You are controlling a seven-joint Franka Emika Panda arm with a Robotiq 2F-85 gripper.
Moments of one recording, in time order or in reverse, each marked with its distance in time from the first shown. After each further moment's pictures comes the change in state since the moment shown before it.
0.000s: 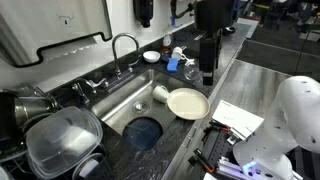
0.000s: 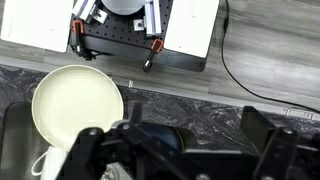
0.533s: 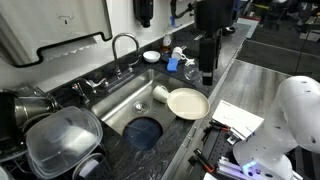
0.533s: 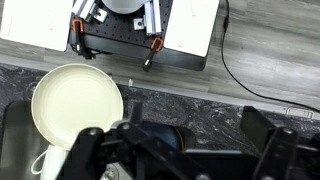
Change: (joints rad) arm 0.000 0.000 0.000 -0.002 0.000 0.007 -0.002
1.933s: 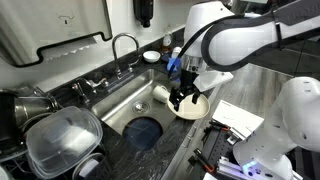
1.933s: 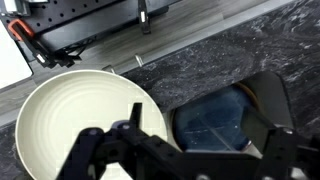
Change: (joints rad) arm -0.119 0.052 0.003 -0.511 0.056 0.733 0.331
